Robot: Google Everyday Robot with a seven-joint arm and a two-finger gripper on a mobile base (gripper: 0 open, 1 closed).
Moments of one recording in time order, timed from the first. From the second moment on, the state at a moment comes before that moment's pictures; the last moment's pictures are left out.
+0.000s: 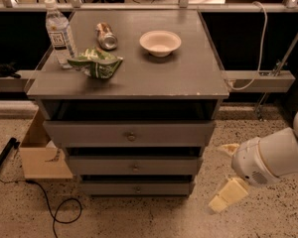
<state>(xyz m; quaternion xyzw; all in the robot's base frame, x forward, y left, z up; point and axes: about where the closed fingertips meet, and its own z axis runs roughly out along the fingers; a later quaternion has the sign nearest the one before) 0.388 -0.163 0.735 -0.50 0.81 0.20 0.22</state>
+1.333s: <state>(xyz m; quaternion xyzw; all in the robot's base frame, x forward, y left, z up) 0.378 -0.090 0.586 -0.47 0.82 0.29 0.13</state>
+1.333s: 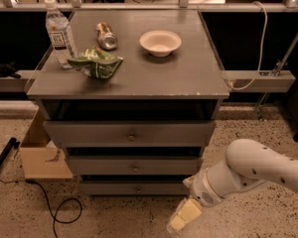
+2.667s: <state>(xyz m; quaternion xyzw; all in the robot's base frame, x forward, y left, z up) 0.394 -0.068 0.551 -0.42 0.82 0.32 0.20</state>
